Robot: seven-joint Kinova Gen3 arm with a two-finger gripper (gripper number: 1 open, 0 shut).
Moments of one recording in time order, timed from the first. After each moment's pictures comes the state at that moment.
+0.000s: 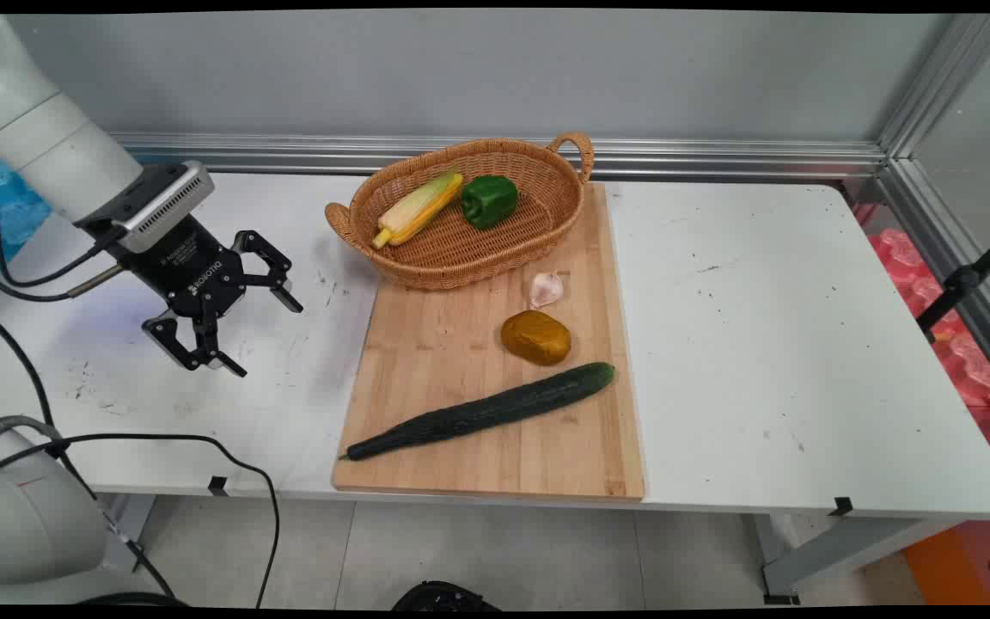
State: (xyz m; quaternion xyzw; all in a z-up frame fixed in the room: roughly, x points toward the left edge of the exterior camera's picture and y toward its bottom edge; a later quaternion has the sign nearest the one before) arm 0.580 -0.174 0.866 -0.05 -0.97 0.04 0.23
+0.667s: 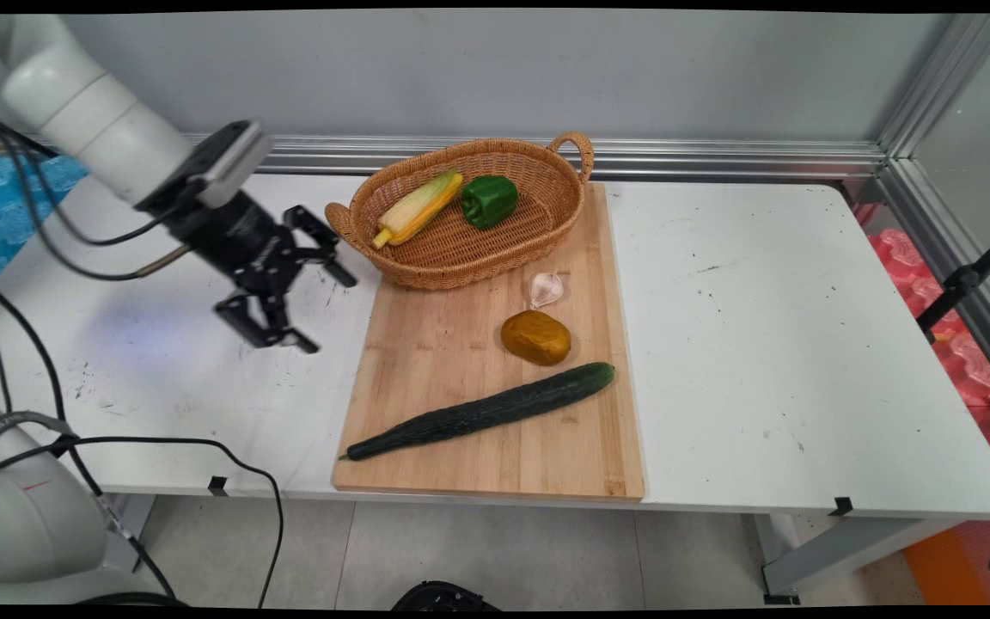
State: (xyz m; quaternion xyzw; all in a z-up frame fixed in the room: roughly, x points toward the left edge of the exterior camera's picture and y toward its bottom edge) arm 0.539 -0.202 0.876 0.05 -0.96 0.05 0.28
